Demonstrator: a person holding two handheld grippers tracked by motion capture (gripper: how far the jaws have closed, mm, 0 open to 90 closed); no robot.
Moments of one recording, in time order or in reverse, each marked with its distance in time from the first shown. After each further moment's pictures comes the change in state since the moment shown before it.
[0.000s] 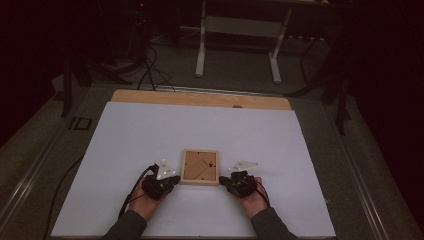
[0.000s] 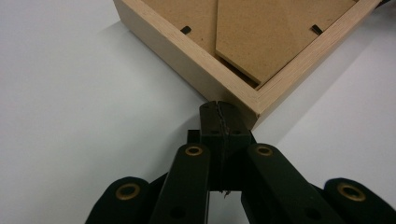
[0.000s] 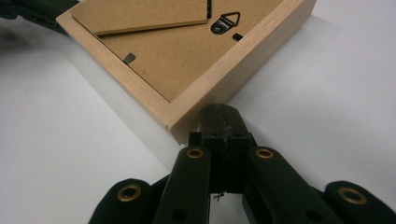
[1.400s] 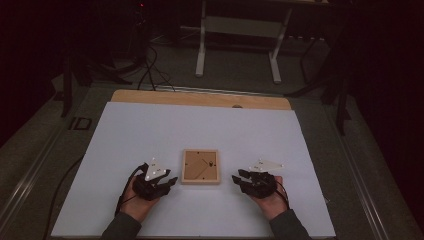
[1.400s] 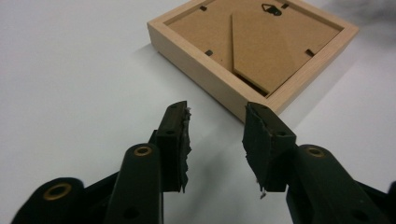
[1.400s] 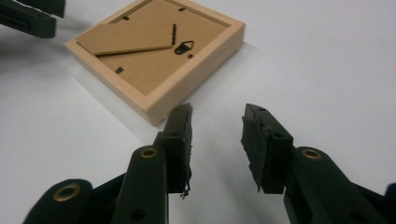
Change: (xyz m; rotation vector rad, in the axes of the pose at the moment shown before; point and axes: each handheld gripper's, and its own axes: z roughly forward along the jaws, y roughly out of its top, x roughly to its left) left arm 0.006 -0.001 -0.029 -0.086 0.024 -0.031; right arm -0.021 -0.005 -0.056 -0.099 -0.057 -0.033
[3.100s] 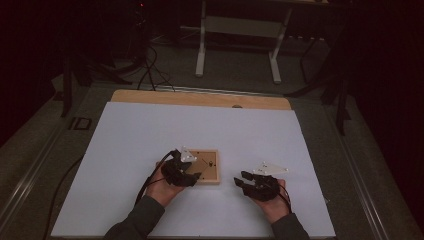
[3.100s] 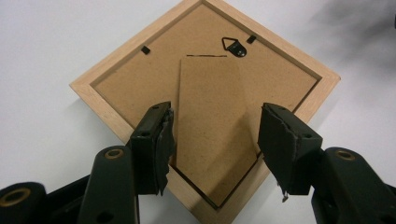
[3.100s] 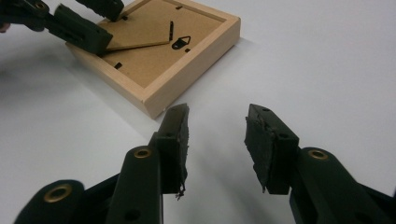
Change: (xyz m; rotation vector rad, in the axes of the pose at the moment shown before) left arm -0.026 0.062 0.052 0.177 -0.057 0.061; right arm -0.002 -0.011 -0.003 -0.028 0.006 0.026
